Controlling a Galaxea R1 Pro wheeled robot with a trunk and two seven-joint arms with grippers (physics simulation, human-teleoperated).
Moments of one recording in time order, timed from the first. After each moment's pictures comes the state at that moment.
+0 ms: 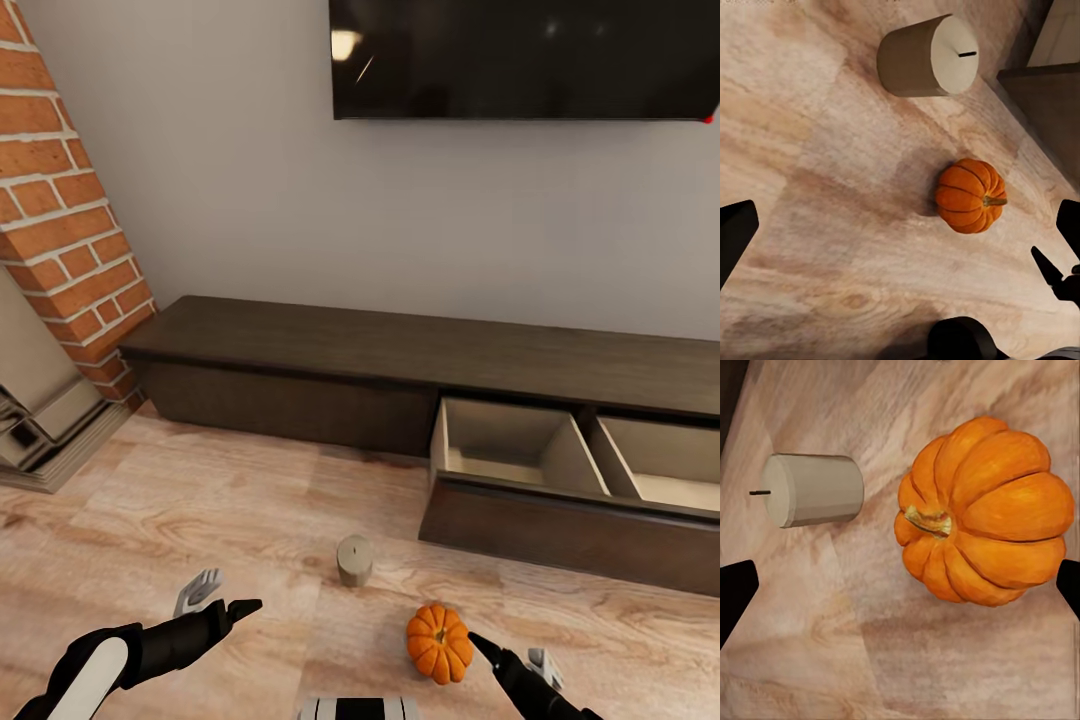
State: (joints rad) left arm -0.15 0.27 -0.07 -1.29 1.00 0.82 -0.05; right arm -0.49 -0.18 0.55 -0.02 -1.35 0.11 0.82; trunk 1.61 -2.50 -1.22
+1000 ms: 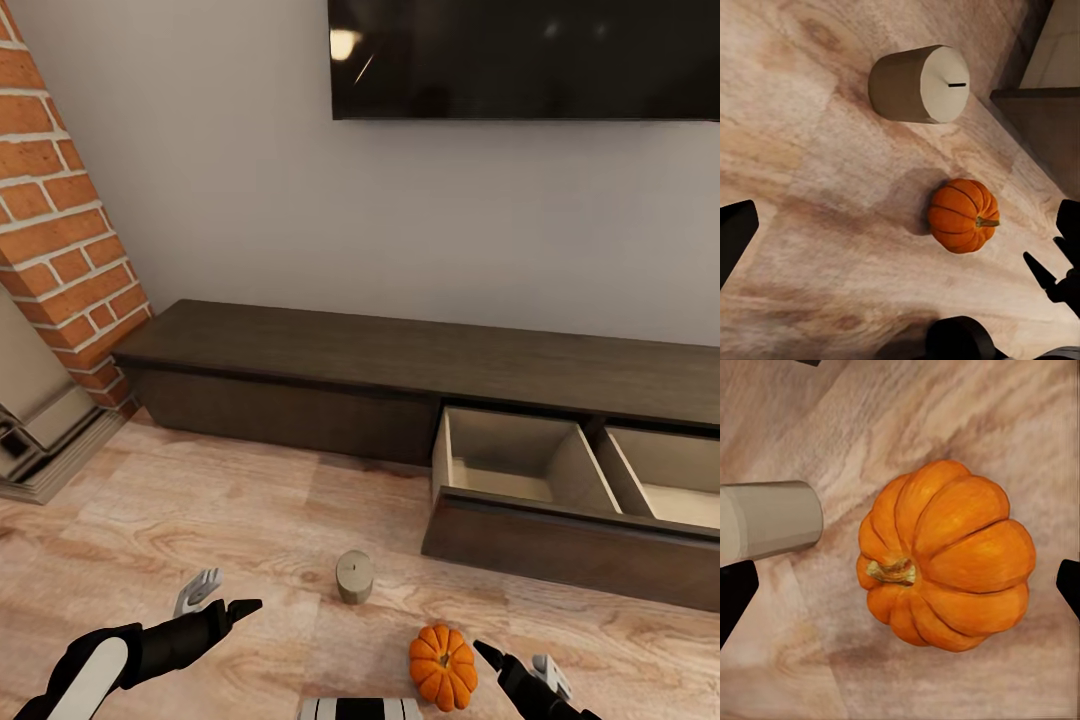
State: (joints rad) left arm -0.15 0.27 -0.07 -1.29 1.00 0.82 -0.06; right arm -0.49 -0.18 0.55 -0.02 -1.35 0.11 0.68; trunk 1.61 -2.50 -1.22
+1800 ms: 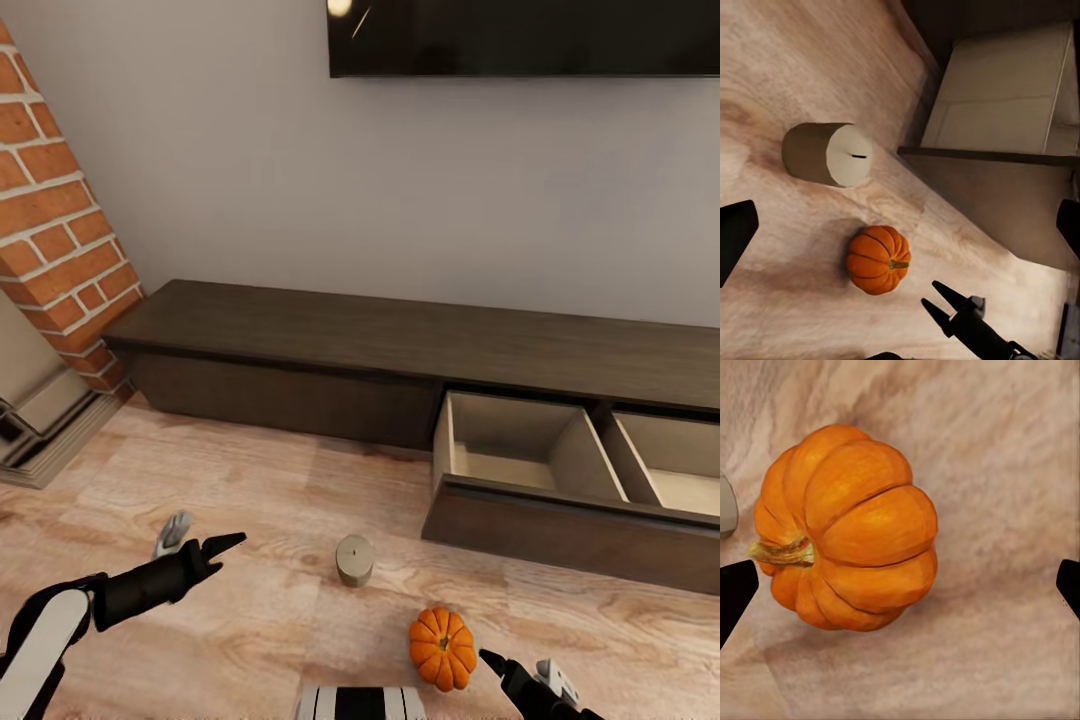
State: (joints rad) left arm -0.21 0.28 0.13 -1.41 1.08 0.98 -0.18; right arm -0.49 -0.18 0.56 -0.04 -1.34 0.11 0.55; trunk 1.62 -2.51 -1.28
